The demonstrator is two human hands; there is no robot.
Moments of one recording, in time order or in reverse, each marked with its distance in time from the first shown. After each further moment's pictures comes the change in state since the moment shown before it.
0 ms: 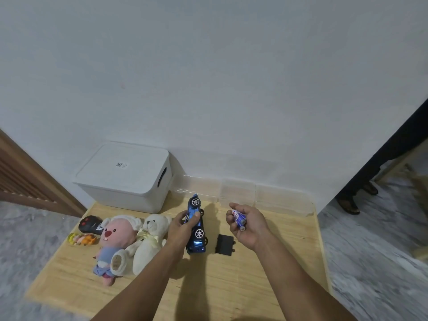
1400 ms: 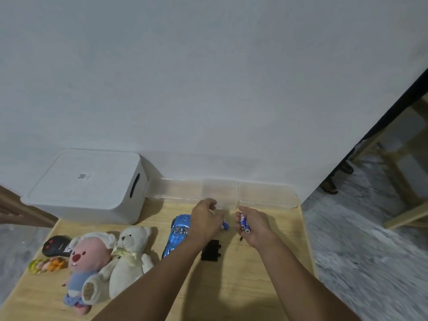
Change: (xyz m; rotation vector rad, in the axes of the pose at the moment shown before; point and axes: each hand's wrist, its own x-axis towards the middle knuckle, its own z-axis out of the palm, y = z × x) left_hand 0.031 0.019 0.105 0.766 -0.053 0.437; right_hand 0.024 -0.031 -0.036 -0.094 0.398 -0.117
